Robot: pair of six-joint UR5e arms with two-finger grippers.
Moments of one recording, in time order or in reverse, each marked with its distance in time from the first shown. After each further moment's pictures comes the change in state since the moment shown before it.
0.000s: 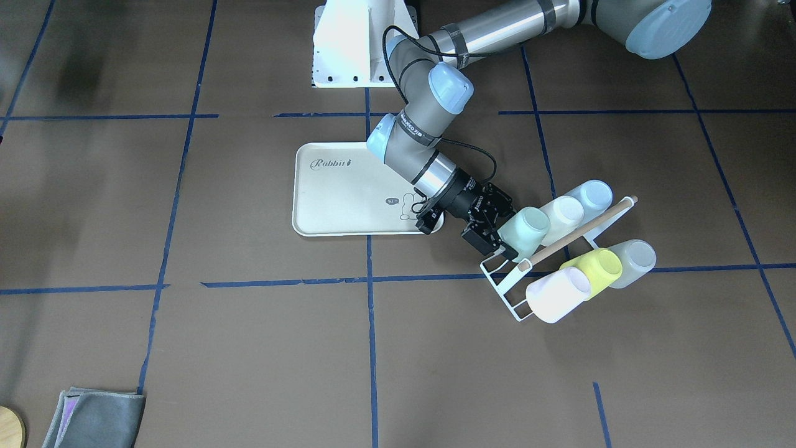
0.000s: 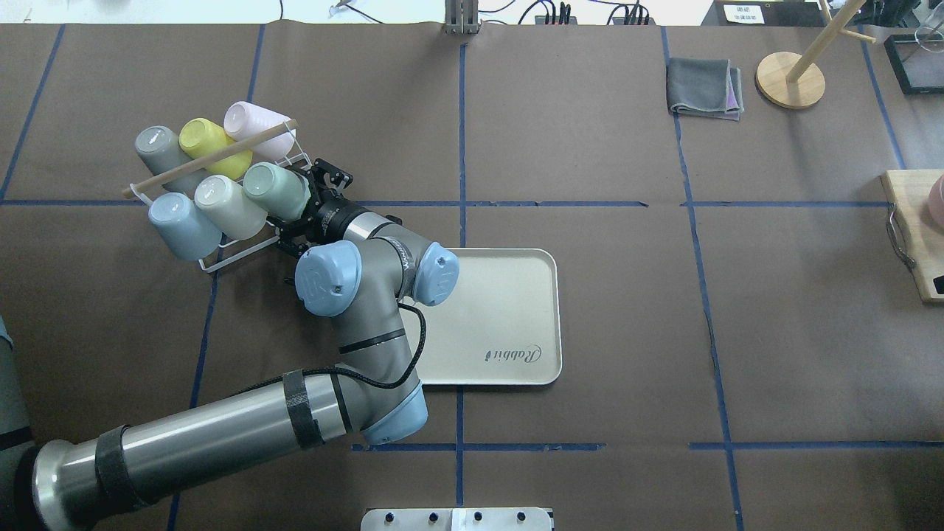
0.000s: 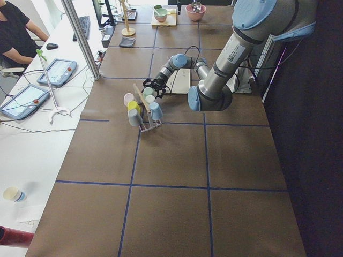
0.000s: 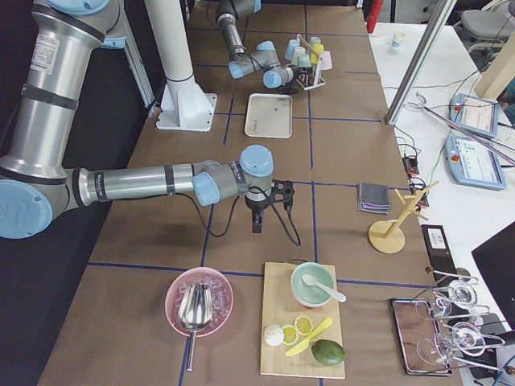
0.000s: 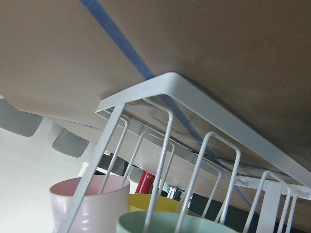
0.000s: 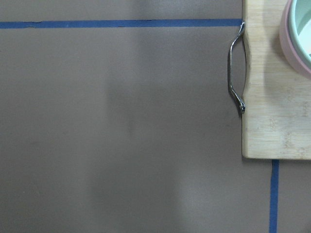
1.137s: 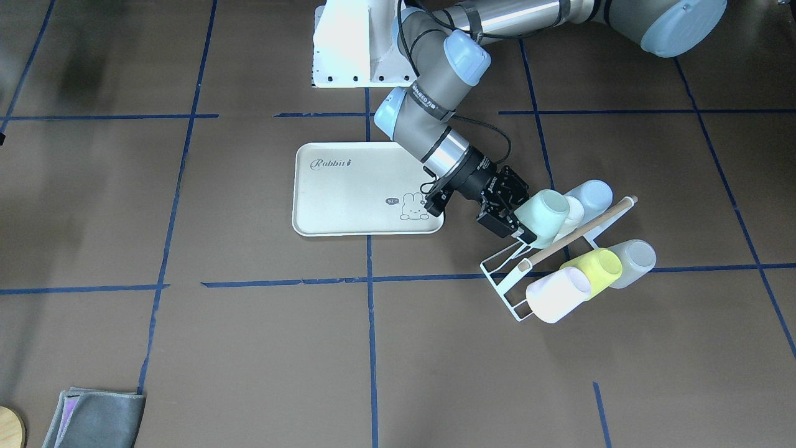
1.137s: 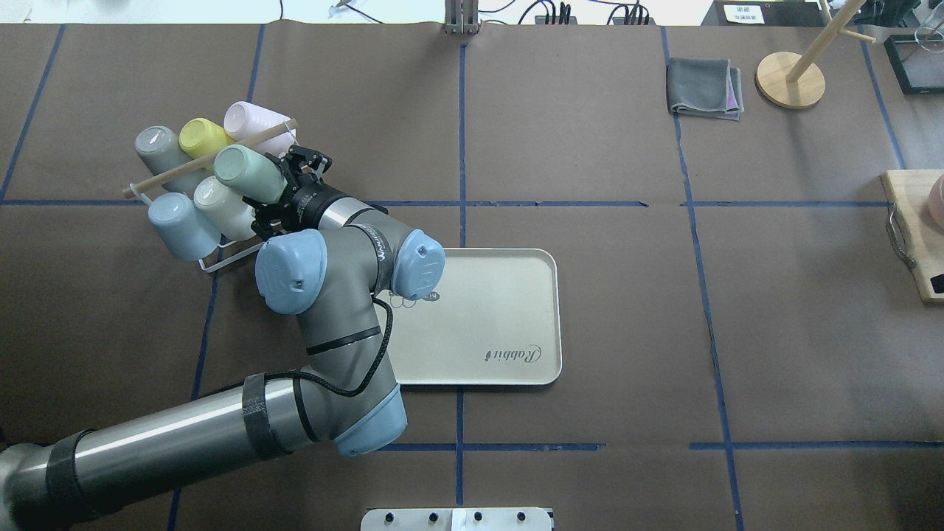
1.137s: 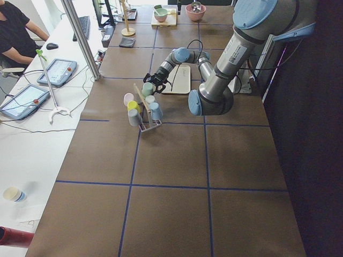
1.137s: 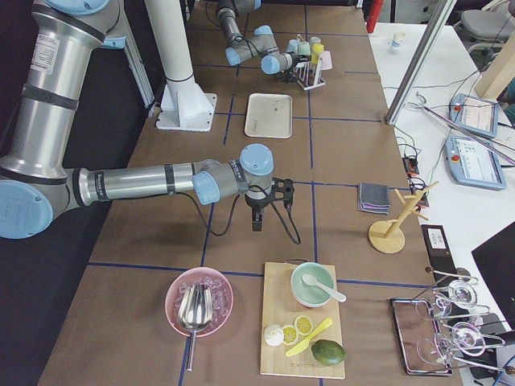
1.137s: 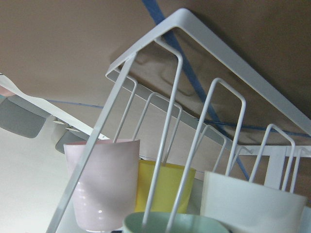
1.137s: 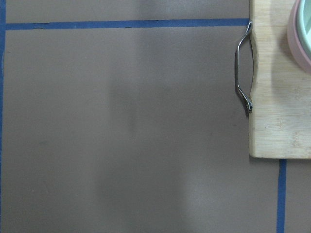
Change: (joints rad) left arm -0.017 0.067 -0.242 0.121 0.001 0.063; right arm 0.000 0.002 0.005 0.001 0.015 0.009
